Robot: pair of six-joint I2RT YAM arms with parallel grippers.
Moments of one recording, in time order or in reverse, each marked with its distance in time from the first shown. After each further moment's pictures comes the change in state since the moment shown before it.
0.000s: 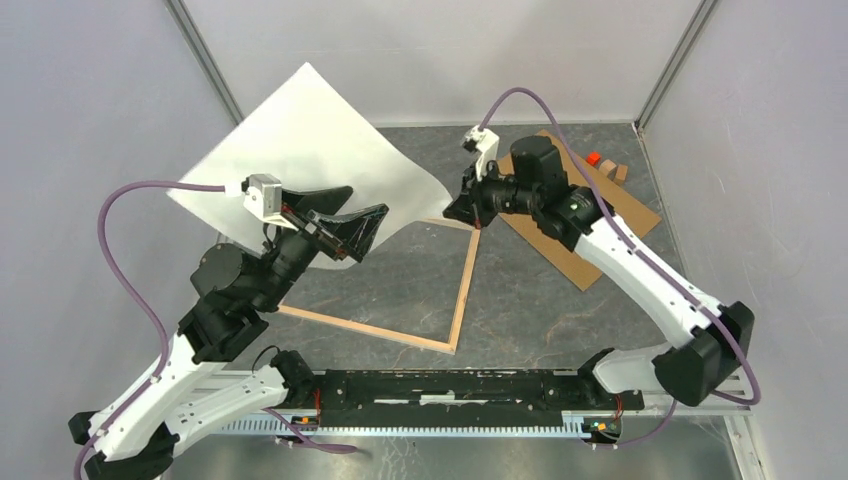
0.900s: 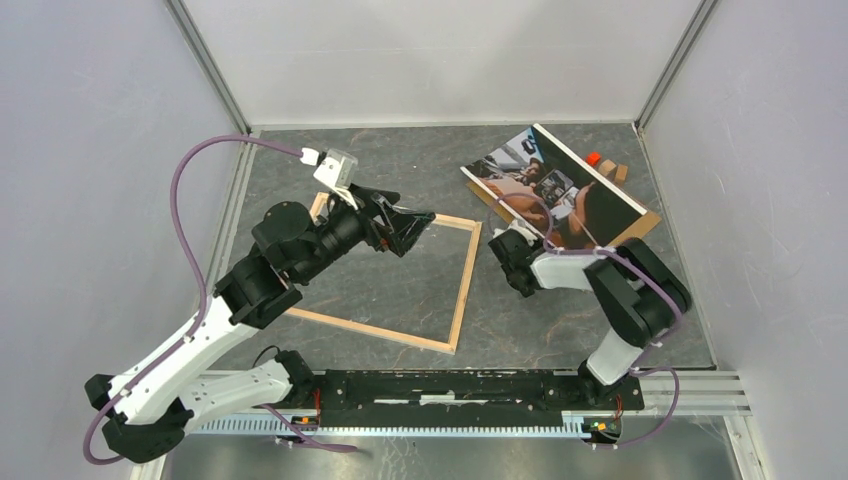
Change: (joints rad) left arm -0.005 0.244 0.119 -0.116 0.156 -0.050; right arm -0.094 0.399 -0.645 0.232 1.445 -0.387
